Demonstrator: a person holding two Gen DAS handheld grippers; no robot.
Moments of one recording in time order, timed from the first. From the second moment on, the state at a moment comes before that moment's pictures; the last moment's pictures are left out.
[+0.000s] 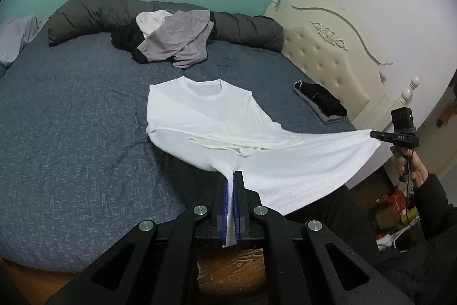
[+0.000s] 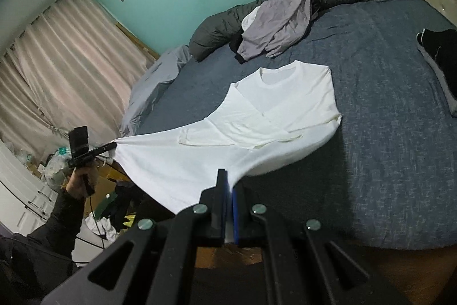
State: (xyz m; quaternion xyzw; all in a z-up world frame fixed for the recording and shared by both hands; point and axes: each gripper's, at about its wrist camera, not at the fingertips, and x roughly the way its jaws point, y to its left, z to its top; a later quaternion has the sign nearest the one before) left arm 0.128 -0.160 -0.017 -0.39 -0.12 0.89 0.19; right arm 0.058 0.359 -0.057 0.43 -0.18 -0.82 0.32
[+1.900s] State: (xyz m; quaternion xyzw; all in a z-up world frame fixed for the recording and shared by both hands) left arm -0.337 -0.254 -0.242 -0.44 -0.21 0.87 0.04; right arm -0.398 0.358 -0.254 0.49 -0.18 -0.84 0.16
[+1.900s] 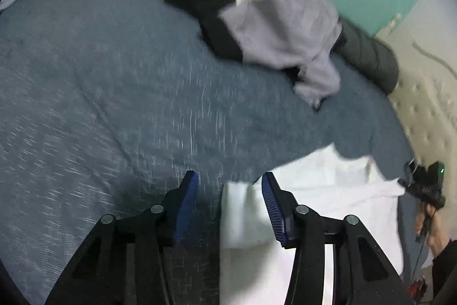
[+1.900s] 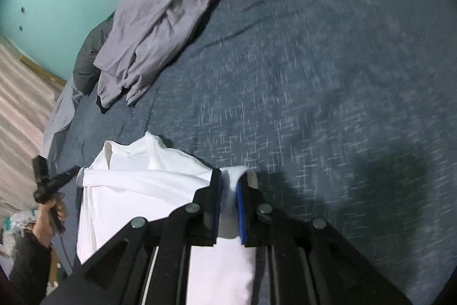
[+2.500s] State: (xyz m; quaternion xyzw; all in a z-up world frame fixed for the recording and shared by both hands) left arm -0.307 -0.193 -0.276 -0.52 -0.13 0.84 0.09; right arm -0.366 0.283 -0.265 0.53 0.01 -0.82 0.22
